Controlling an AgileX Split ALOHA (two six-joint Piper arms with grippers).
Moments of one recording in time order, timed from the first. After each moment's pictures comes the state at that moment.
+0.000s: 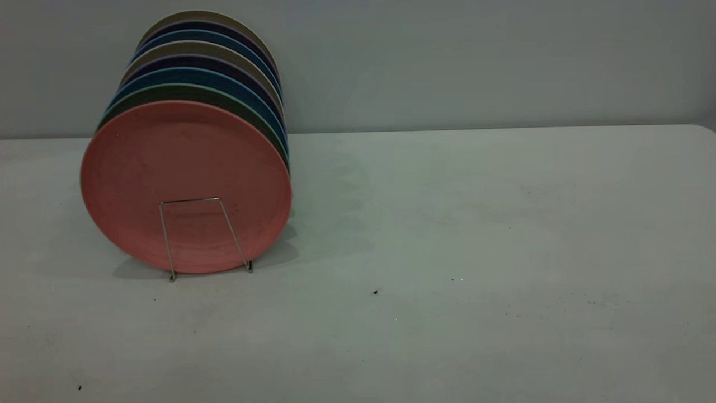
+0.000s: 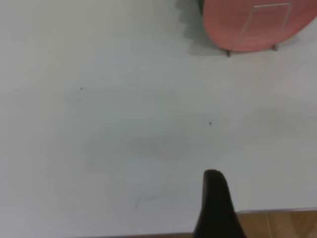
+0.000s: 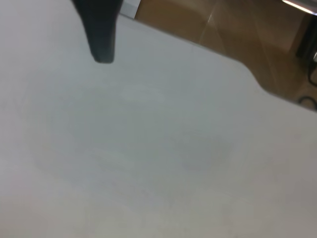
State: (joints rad) left arm -0.10 -0.02 -0.49 0.06 1.14 -0.08; right arm 0.17 0.16 -0.48 0.11 1.14 -0.23
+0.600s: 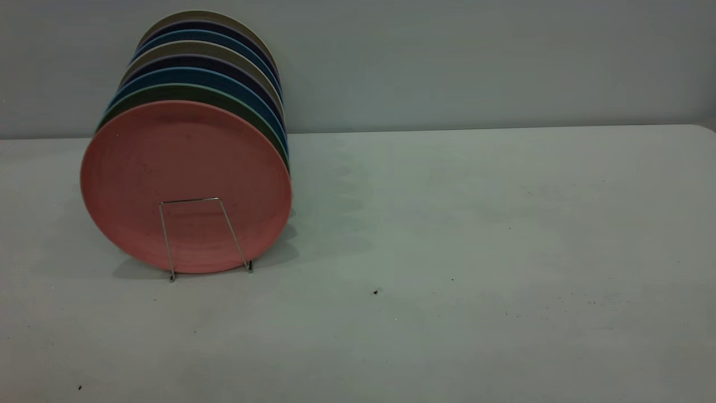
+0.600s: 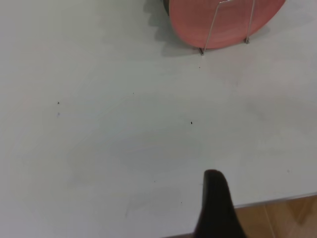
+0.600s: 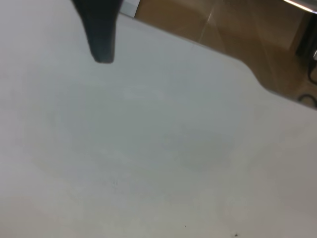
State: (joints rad) left arm -0.10 -0.02 -0.49 -0.01 1.14 0.03; right arm 0.17 0.16 -0.48 0.11 1.14 -0.23
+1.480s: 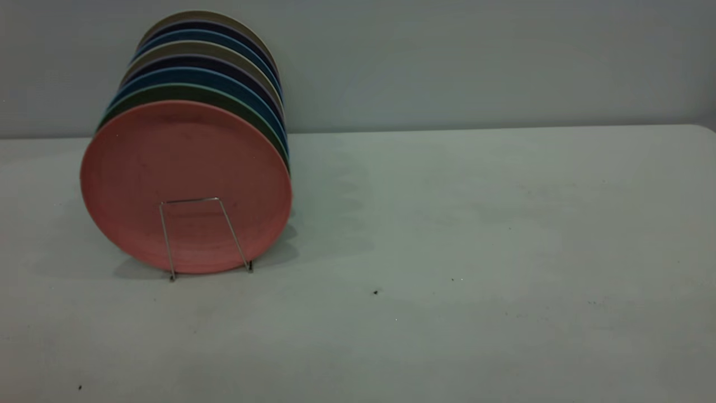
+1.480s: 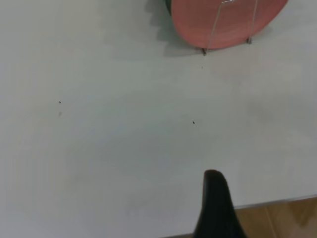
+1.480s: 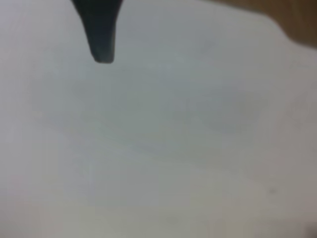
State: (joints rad) left arm -0.07 -0.02 -0.49 -0.01 1.14 0.03; right arm 0.04 0.01 -0.48 0.11 1.14 -0.23
